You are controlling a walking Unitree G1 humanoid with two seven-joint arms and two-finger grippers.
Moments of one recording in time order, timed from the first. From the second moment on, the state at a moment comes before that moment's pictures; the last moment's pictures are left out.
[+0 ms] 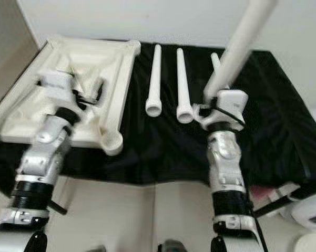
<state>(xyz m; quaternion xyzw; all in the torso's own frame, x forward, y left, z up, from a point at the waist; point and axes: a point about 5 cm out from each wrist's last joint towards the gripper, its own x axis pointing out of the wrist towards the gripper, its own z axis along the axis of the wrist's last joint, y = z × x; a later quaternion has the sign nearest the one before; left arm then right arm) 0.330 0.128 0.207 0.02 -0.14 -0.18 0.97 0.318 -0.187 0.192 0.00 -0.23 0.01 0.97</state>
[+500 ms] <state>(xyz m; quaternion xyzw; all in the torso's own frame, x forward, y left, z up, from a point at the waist) 0.329 0.130 0.210 0.04 -0.14 -0.17 0.97 0.318 -0.180 0.193 0.00 -0.23 0.02 0.97</state>
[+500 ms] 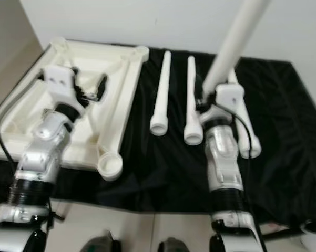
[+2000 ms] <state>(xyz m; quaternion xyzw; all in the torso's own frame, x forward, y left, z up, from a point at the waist) 0.325 0.122 0.144 0.39 0.07 -0.22 0.89 0.307 -0.179 0.193 -0.01 -0.23 0.03 0.97</state>
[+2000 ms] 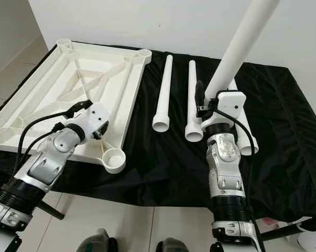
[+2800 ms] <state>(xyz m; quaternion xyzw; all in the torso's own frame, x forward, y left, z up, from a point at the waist) 0.329 0.061 0.149 0.37 0.04 -0.30 0.88 0.307 -0.180 0.194 -0.01 -0.23 0.02 0.97</state>
